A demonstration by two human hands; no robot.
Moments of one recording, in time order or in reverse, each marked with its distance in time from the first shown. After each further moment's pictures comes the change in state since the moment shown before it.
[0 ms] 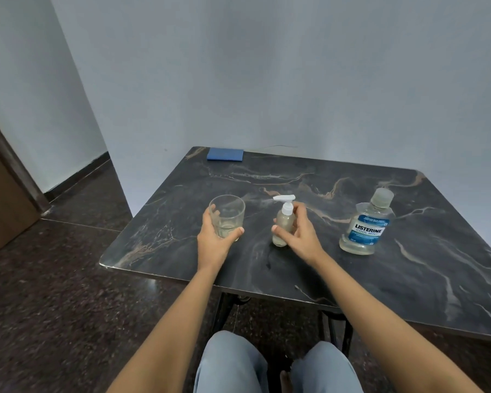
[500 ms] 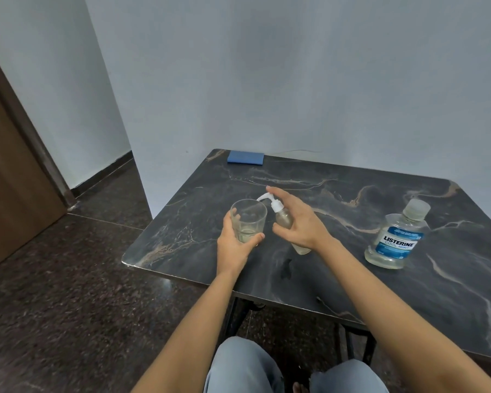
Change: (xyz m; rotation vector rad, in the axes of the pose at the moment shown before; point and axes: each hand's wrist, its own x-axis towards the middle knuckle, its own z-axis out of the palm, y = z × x) left_hand 0.003 -0.002 -0.001 -0.011 -0.004 0.008; right_hand 0.047 -0.043 0.023 -0.427 -0.167 -0.343
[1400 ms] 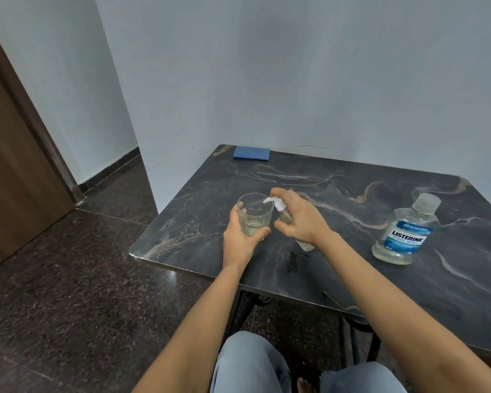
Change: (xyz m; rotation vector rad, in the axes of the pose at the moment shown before) left_hand 0.001 -0.004 0.000 0.024 0.007 0.017; right_hand 0.005 -0.006 0.013 -0.183 -0.055 -0.007
